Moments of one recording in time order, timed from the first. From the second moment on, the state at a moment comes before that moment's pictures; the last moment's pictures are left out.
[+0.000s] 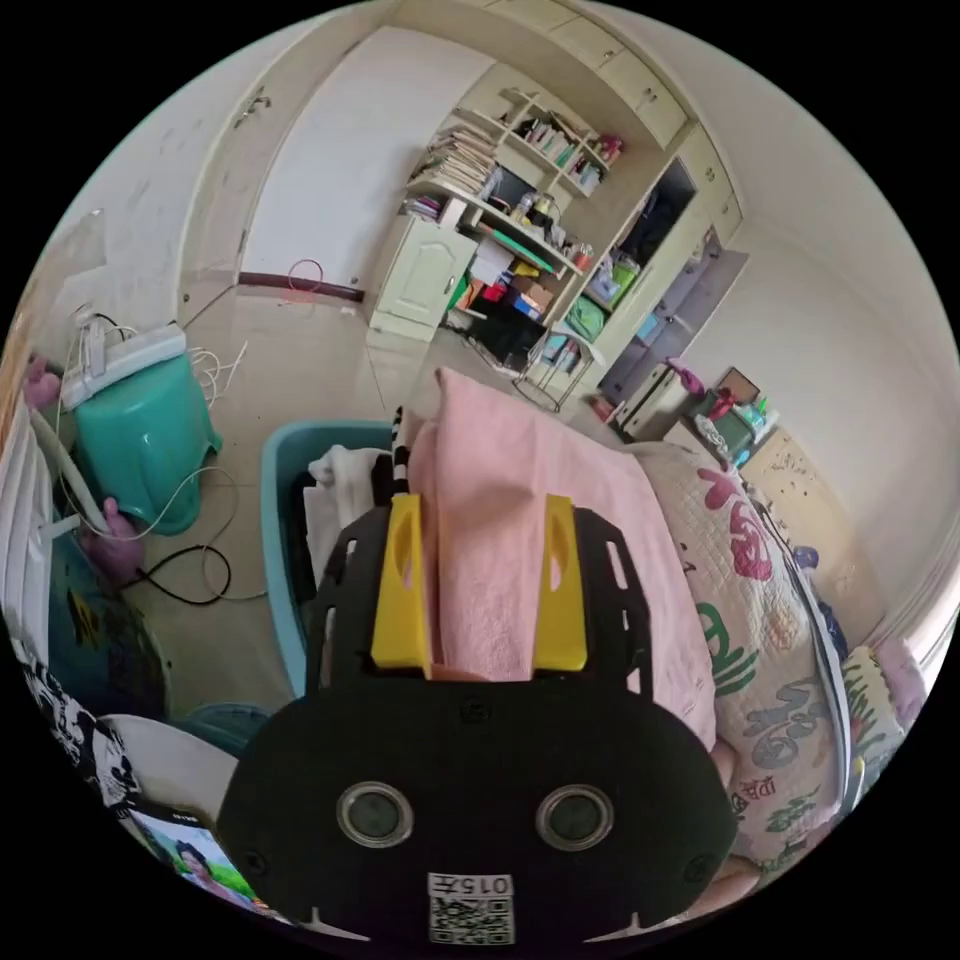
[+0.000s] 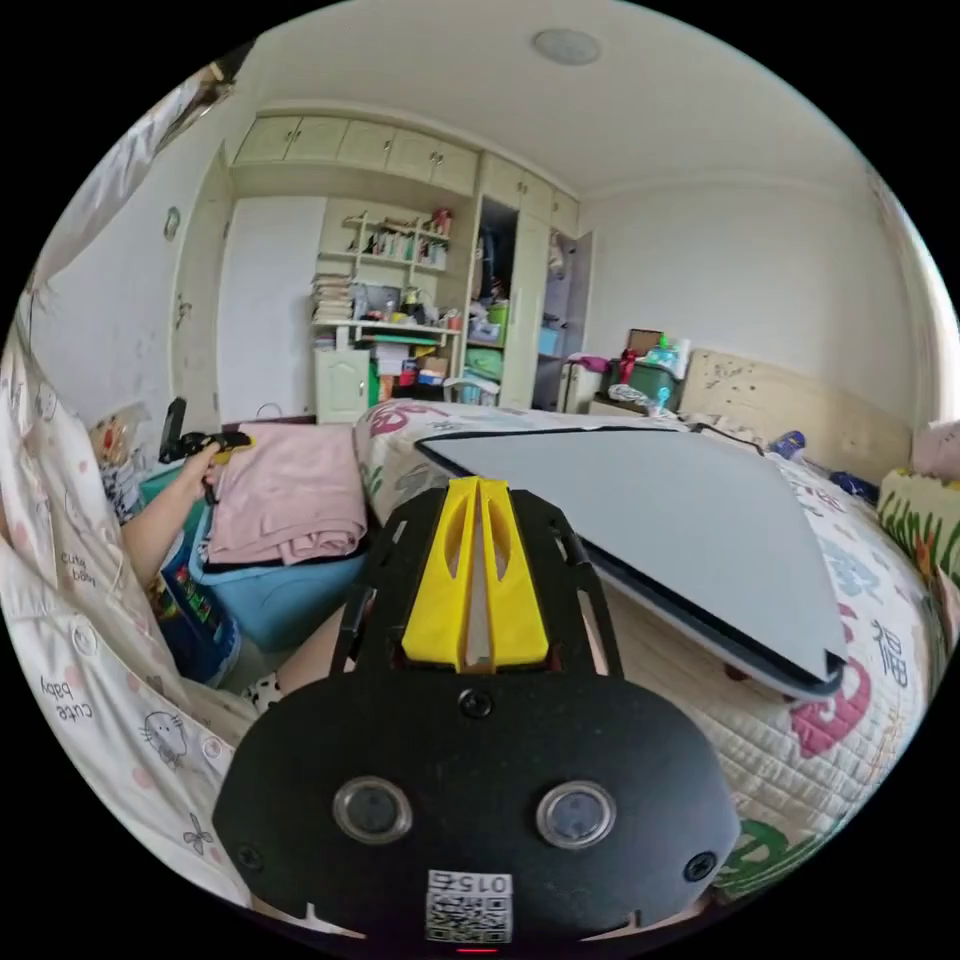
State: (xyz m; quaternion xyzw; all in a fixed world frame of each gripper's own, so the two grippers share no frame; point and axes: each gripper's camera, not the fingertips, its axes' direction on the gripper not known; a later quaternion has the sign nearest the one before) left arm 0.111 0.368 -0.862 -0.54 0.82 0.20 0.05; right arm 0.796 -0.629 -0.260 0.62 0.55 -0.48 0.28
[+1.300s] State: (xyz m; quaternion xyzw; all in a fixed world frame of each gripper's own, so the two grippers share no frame) left arm 0.266 0.390 -0.831 -0.50 0.84 0.05 -0.21; right arm 0.550 -1.096 -0.311 0.35 0.52 -0.58 0.52
